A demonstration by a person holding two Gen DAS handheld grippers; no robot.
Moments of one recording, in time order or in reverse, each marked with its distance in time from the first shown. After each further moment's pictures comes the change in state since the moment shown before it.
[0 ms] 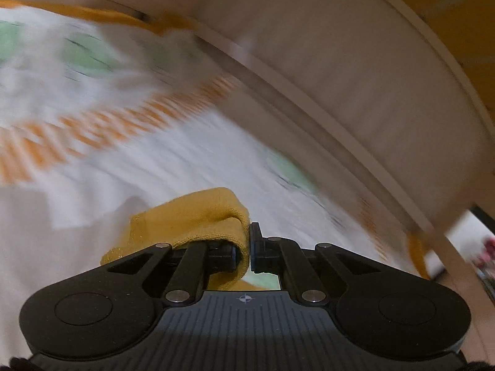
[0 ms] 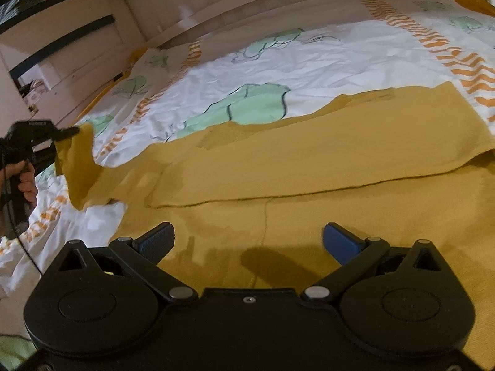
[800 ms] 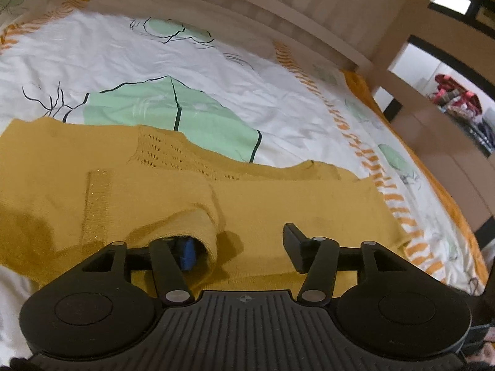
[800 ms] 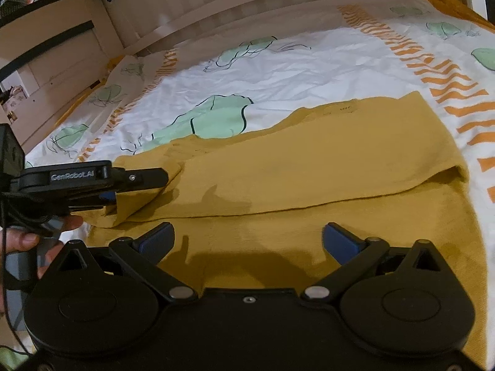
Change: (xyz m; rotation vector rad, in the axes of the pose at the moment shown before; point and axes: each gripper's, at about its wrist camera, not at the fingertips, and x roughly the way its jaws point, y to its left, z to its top) left arm 0.049 -0.103 -0.140 0.358 0.426 -0.172; right arm -0.002 -0.022 0.009 -0.022 -0.021 -0.087
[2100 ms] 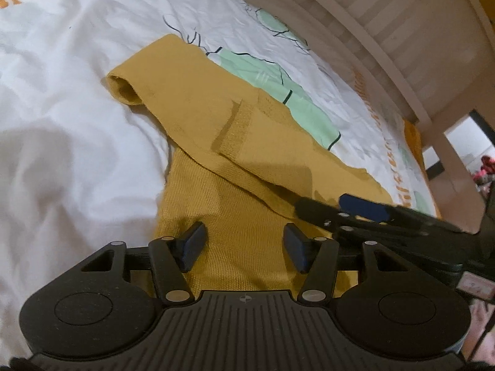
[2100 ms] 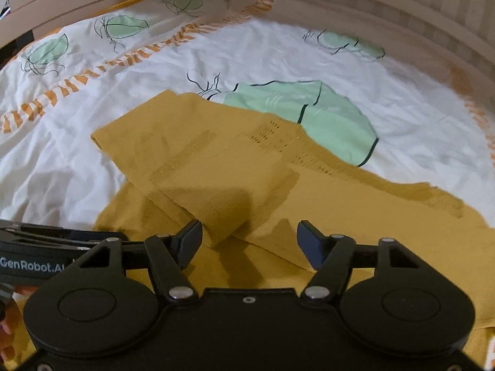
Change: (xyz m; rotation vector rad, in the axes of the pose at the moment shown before) left arm -0.062 0.059 -0.063 -0.407 -0.021 0.113; right arm 0.068 0.134 0.023 -0.502 0.192 0.014
